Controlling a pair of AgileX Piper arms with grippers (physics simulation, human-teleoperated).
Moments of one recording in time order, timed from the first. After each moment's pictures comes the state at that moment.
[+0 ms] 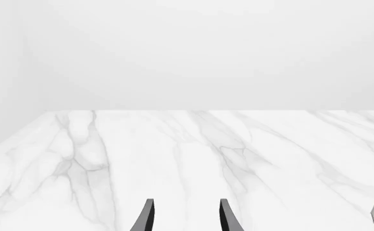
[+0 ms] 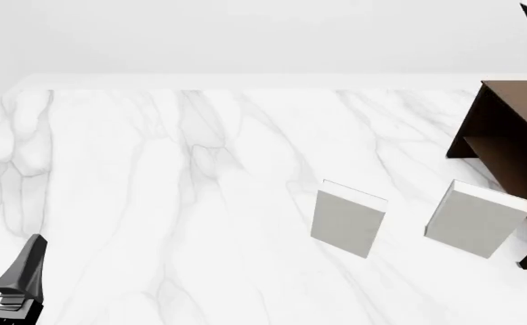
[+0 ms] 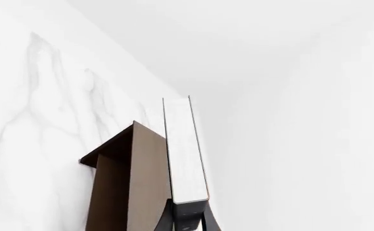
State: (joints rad) left arm 0.00 0.00 0.00 0.00 0.00; right arm -0.33 1.07 -0.98 0.12 -0.89
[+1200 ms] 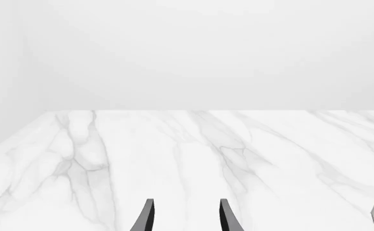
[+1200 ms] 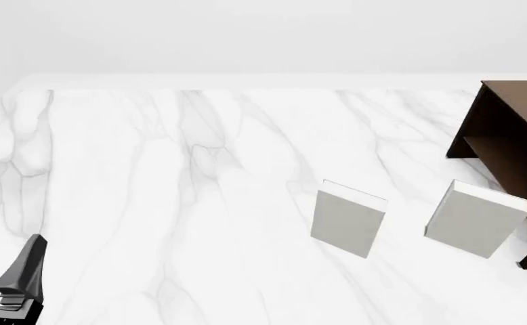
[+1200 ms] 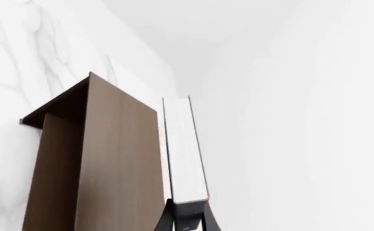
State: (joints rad) left arm 0.00 0.00 0.00 0.00 0.00; right arm -0.53 1.23 -1.01 0.03 -1.01
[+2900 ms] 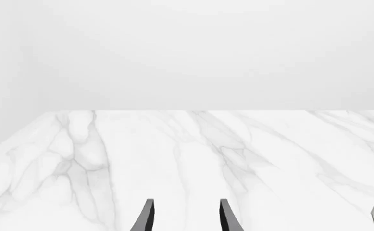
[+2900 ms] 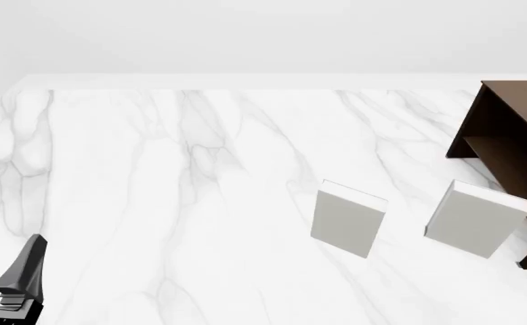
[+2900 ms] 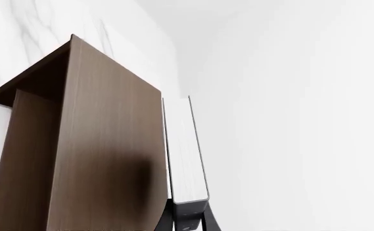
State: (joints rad) left arm 0.00 0.00 0.00 0.00 0.00; right arm -0.61 1.48 -1.07 -0.10 -1.06
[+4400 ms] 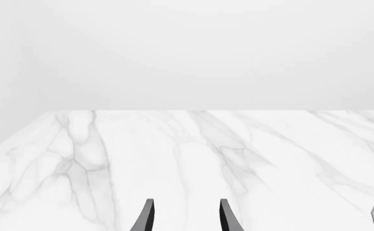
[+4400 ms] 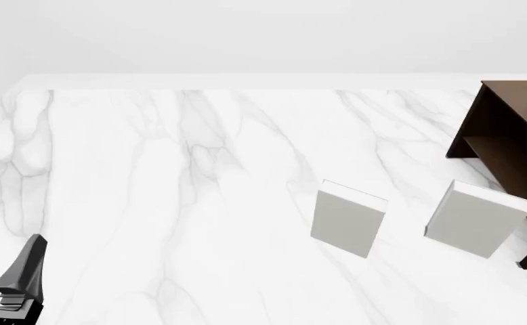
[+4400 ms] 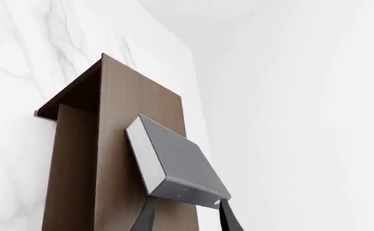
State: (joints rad) left arm 0.00 0.00 0.00 0.00 0.00; right arm -0.56 1.38 -0.97 -0.08 -0.93
